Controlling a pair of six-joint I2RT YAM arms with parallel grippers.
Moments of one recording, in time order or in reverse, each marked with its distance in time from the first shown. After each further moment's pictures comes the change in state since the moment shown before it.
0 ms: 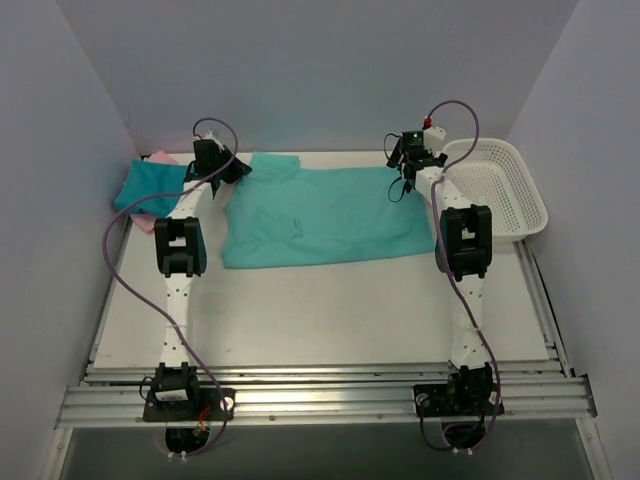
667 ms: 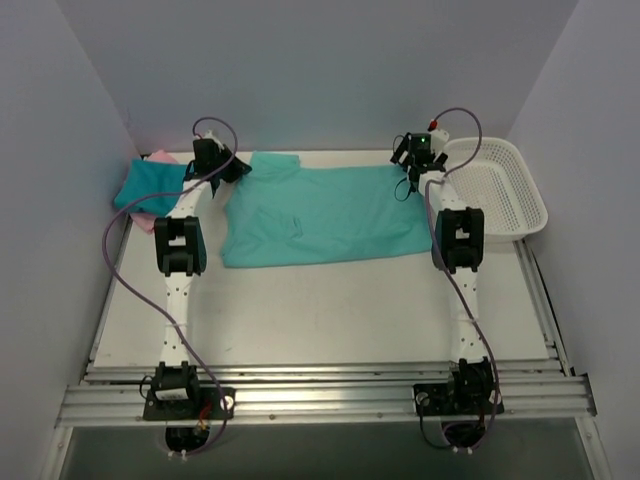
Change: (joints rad) left arm 0.002 0.000 0.000 0.001 0.008 -0.004; right arm -0.075 0.276 0.264 0.114 -0.133 0.010
